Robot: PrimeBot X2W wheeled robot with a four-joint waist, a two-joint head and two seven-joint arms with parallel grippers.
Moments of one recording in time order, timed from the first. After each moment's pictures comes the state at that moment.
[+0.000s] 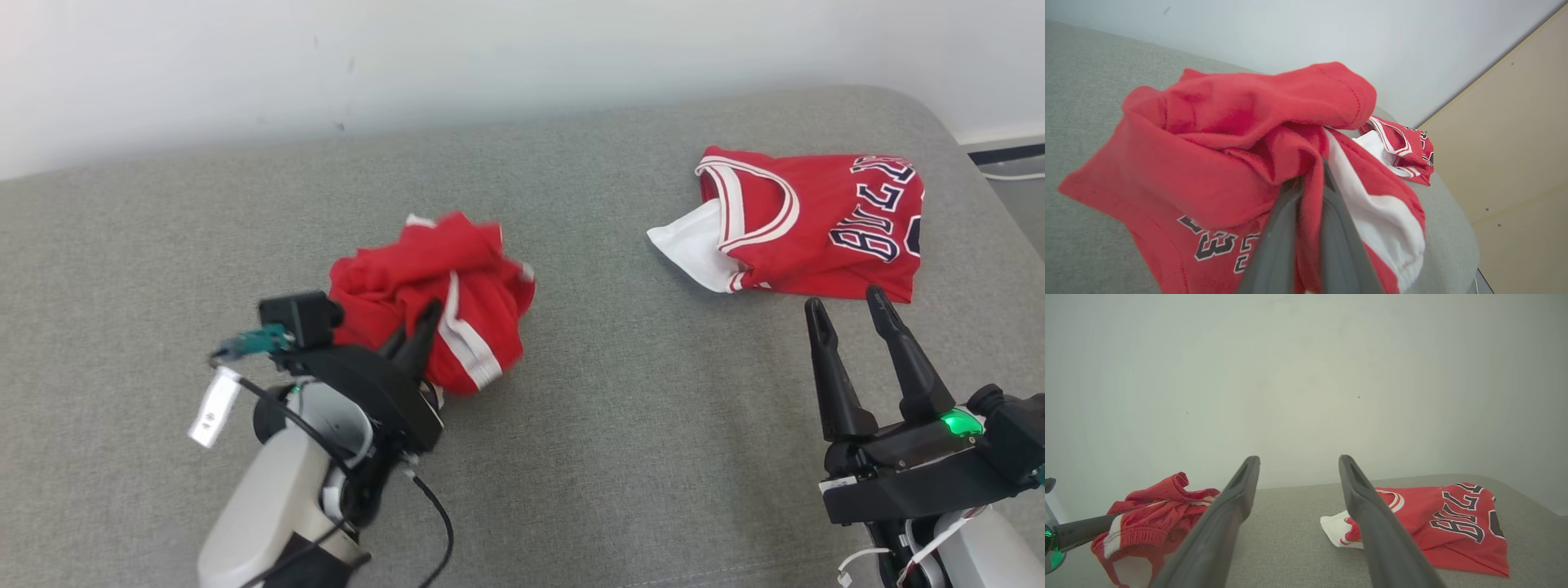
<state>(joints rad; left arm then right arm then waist) -0.55 0.03 -0.30 0.58 -0.79 -0.12 0.11 -0.20 -0.24 0.21 0.03 0.44 0.12 -0.26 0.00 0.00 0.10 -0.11</state>
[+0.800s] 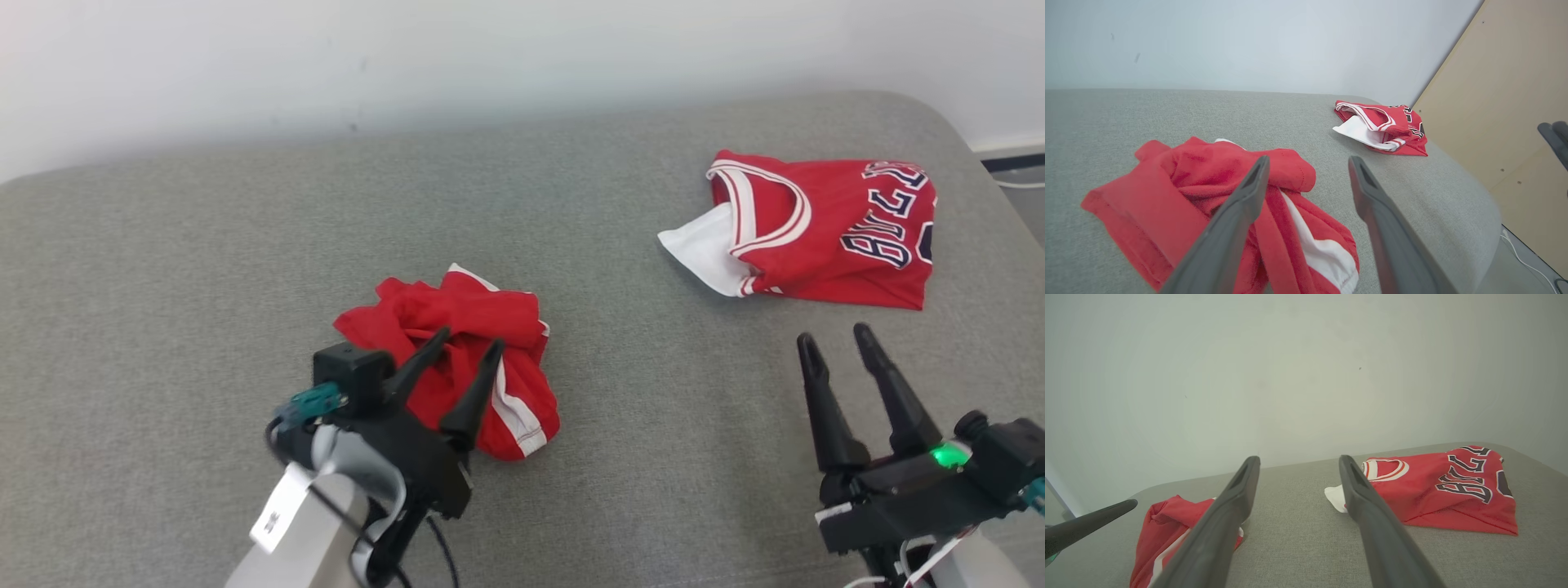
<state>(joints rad) -0.48 0.09 -0.53 0.50 -0.67 -0.12 -0.09 -0.16 -0.25 0.24 0.08 0.50 0.12 -0.26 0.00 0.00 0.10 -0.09</state>
